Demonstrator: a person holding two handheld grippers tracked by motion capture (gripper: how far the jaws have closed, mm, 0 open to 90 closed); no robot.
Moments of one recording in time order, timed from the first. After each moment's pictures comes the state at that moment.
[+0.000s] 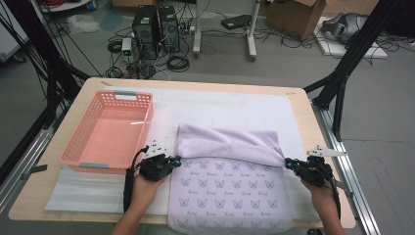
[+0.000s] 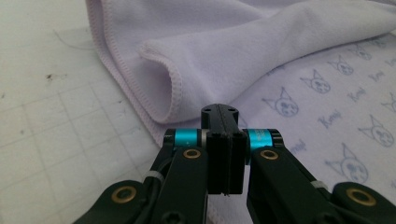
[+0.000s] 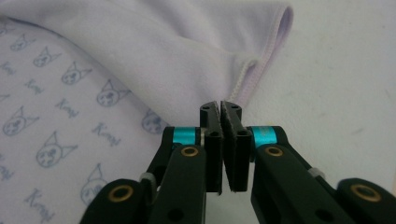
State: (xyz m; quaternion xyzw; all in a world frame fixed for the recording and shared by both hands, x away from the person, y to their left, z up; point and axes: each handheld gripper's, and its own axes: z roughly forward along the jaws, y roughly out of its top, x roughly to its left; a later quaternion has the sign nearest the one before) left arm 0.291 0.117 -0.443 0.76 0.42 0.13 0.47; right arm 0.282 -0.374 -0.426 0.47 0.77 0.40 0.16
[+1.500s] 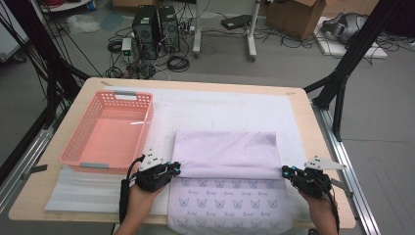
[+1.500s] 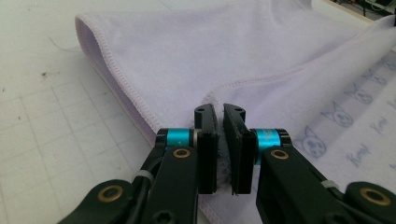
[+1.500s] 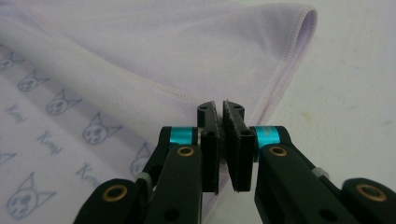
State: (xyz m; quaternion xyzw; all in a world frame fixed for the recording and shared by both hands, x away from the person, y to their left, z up) left arm 0.260 0.119 -0.442 0.76 0.39 0.15 0.50; right arm 0.247 -0.357 -0.423 0.44 0.77 0.42 0.18
